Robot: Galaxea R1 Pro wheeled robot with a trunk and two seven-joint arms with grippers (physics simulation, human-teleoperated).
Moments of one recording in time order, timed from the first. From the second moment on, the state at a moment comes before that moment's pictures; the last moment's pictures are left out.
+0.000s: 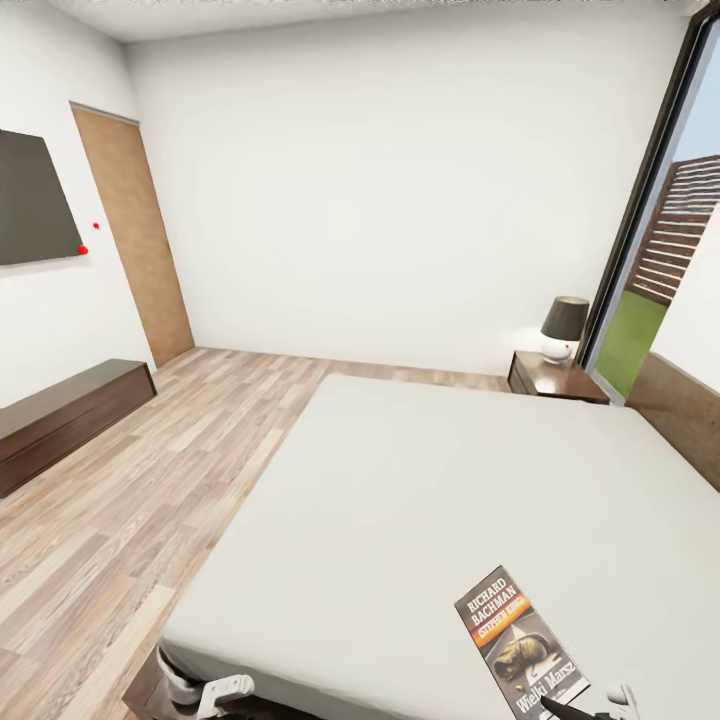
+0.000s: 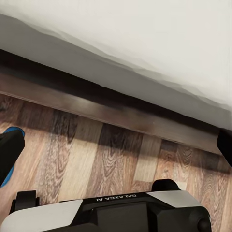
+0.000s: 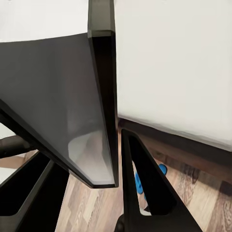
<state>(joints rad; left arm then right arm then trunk) -0.47 0.08 -0.39 -0.02 0.61 -0.02 -0.41 -0.33 -0.44 0.18 -0.21 -0.67 0.06 1.29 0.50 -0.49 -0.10</state>
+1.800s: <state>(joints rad) -0.47 0.08 -0.40 -0.02 0.61 -0.02 -0.41 -0.33 -0.44 0.18 -0.21 -0.67 0.06 1.29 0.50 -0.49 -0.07</state>
